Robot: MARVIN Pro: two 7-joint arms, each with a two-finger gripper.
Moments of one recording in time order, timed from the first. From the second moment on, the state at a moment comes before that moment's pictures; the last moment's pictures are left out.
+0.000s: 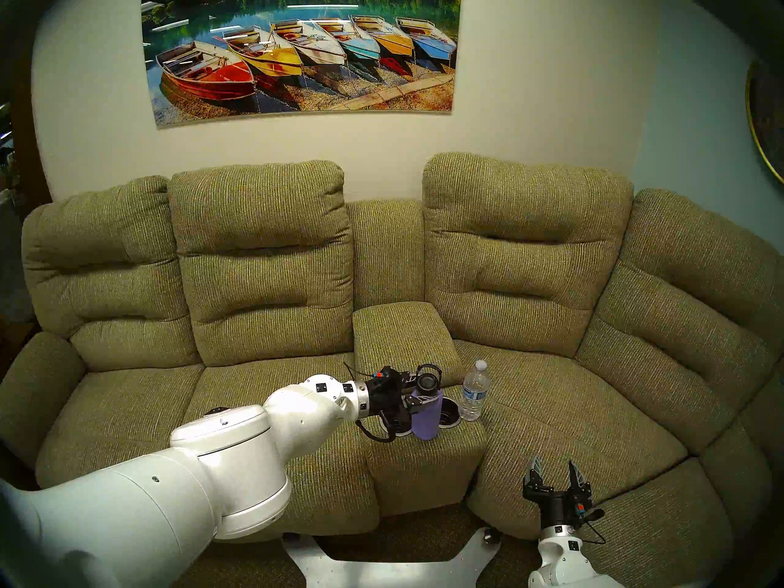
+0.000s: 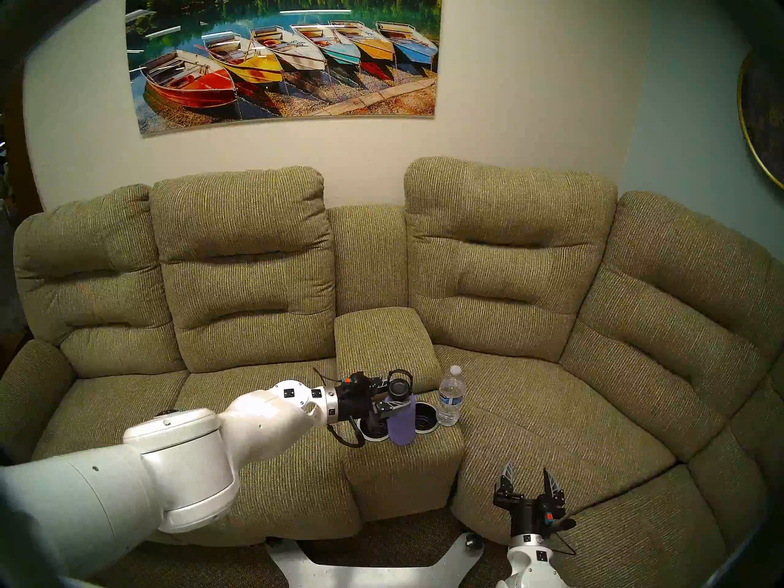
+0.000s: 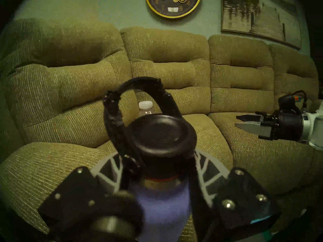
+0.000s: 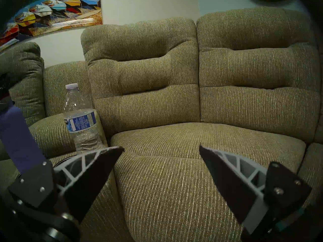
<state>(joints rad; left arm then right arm) 0.79 -1.53 -0.33 -0.15 -0.90 -0.71 -0.97 -1.92 -1.24 1.35 -1.14 0.49 -0.79 -0.24</state>
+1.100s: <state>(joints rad) 0.79 -1.47 -0.38 -0.12 -0.91 -0.79 -0.95 -1.92 -1.24 1.35 -1.14 0.49 -0.79 -0.24</state>
